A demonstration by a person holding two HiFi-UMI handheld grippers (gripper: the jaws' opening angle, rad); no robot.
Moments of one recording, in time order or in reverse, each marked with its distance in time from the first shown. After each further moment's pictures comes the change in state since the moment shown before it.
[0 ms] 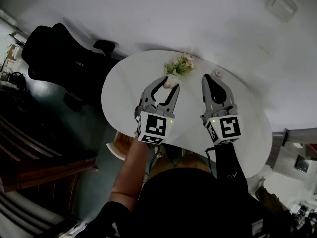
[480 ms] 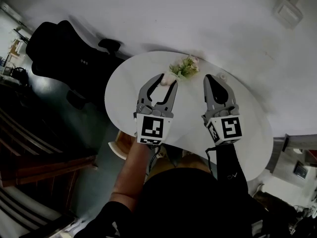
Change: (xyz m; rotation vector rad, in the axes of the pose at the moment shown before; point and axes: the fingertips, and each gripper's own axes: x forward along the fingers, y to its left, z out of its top) left arm -0.018 0.031 0.020 -0.061 -0.110 0.103; right arm 0.011 0.009 0.008 -0.009 -0.020 0.026
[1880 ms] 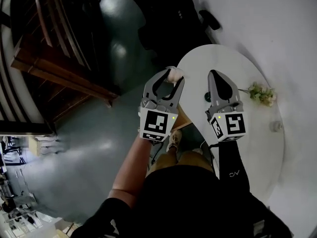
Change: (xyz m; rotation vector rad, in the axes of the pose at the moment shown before) left arm -0.251 0.160 -0.084 -0.095 0.208 0.650; right arm 0.088 0.303 -0.028 0.088 0.010 0.712
